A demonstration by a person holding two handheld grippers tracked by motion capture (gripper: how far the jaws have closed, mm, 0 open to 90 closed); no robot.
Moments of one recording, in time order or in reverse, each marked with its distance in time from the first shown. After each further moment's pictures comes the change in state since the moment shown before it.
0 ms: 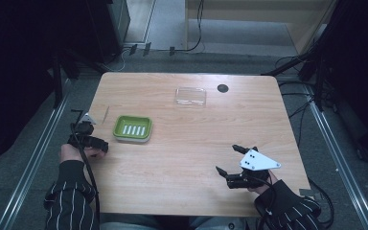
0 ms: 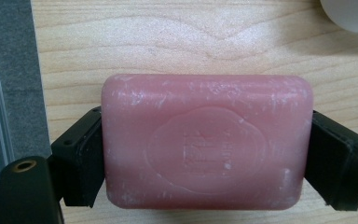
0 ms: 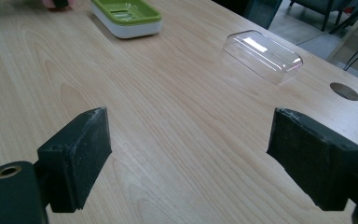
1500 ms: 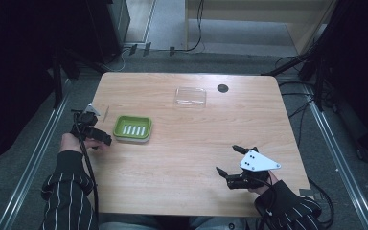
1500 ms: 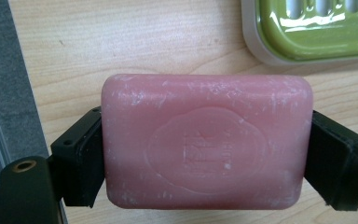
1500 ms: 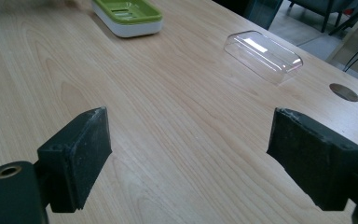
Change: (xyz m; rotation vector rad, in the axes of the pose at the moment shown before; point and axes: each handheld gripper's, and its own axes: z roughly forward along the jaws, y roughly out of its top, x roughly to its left) left arm -0.009 0.025 -0.023 -0.001 -0.060 0.105; right arm 0.000 -0.001 -0.001 0.002 -0.002 -0.010
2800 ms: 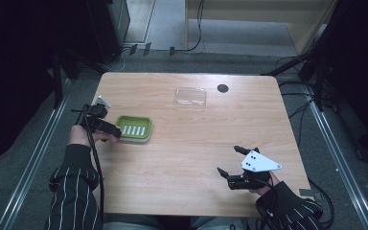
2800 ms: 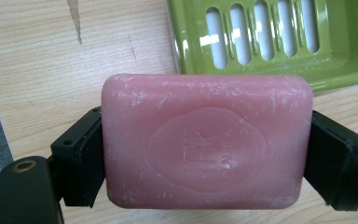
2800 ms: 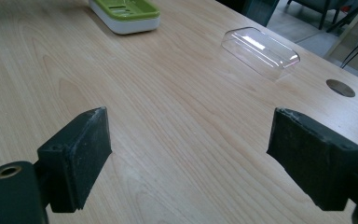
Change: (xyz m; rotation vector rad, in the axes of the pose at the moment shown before) left arm -0.028 0.022 -0.013 -0.051 -0.037 0.074; right arm 0.000 -0.002 -0.003 0.009 -0.007 0.003
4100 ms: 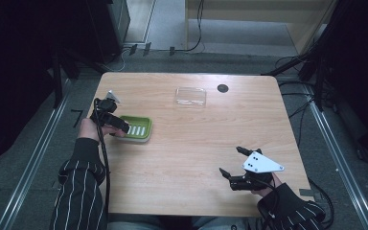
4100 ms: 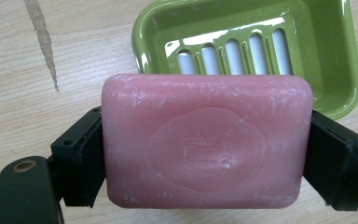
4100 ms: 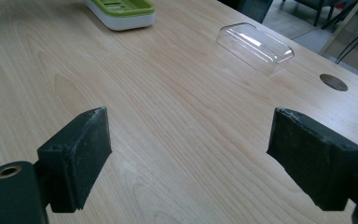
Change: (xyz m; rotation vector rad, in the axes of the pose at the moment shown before) left arm -0.016 0.026 0.009 -0.006 -0.007 0.058; right arm -0.001 -0.003 -0.005 0.011 -0.019 0.007
